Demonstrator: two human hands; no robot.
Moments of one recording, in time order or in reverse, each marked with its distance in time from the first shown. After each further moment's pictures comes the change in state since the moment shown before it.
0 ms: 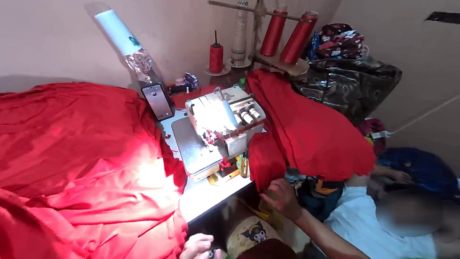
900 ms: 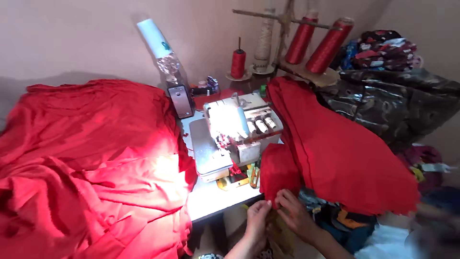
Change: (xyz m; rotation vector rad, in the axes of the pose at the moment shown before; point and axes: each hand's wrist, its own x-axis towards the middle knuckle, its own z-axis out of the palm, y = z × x) left_hand -0.004 -0.034 0.152 -0.728 -0.190 -1.467; right_hand 0.039 0.002 -0.018 0.409 -0.341 0.137
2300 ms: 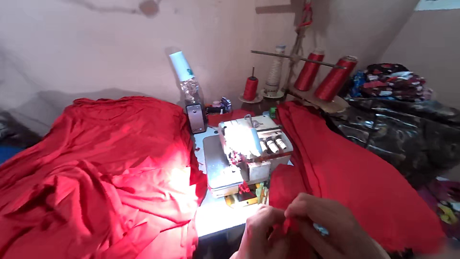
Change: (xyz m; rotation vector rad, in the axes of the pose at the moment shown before) left_hand -0.075 0.119 0.019 0.640 -0.261 1.147; right_hand 0.129 -0.123 -0.110 0.192 -0.062 -0.391
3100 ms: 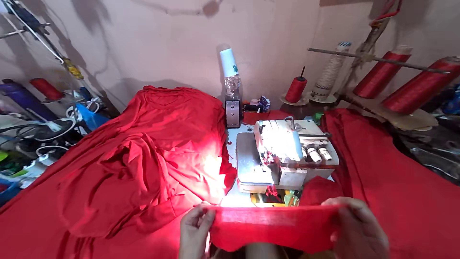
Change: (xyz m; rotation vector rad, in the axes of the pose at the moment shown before) left_hand -0.069 0.032 -0.094 -0.054 0.789 -0.357; right_hand -0.017 0.027 0.057 0.569 0.526 0.329
